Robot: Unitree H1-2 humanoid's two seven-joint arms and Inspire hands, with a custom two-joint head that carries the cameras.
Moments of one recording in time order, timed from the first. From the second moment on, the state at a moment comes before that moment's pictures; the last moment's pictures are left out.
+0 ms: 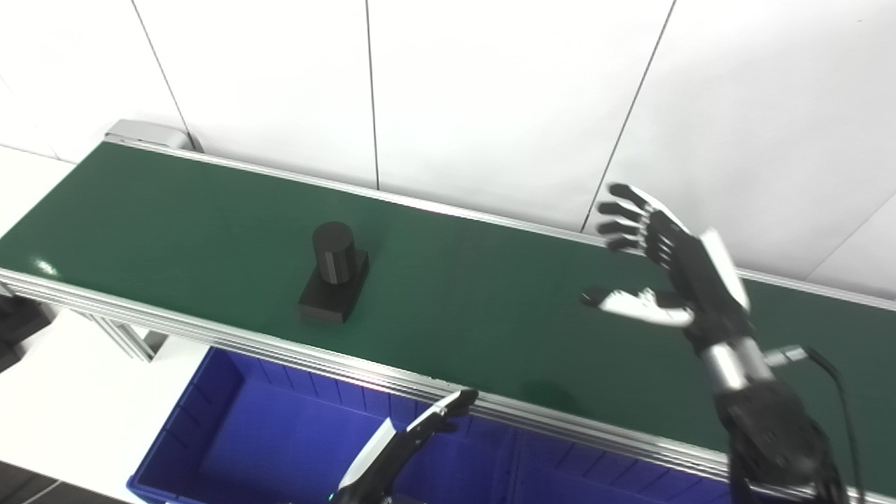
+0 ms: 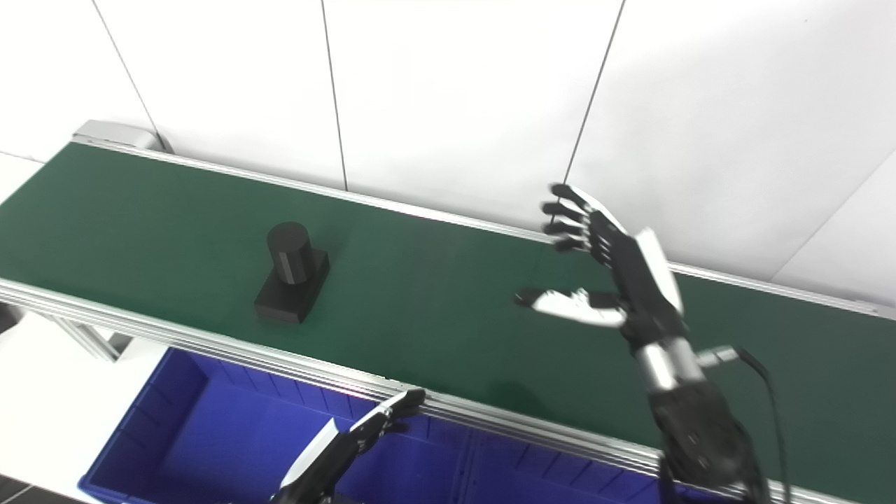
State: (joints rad) left arm 0.38 0.16 -0.40 0.02 0.22 -0.43 0.04; right arm -0.33 -0.19 0.20 -0.11 -0.15 0.06 0.24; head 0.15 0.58
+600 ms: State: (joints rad) left arm 0.40 0.20 -0.55 0.02 0.24 -0.43 0.37; right arm -0.37 -0.16 0.20 -0.04 -0.17 0.07 0.24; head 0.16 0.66
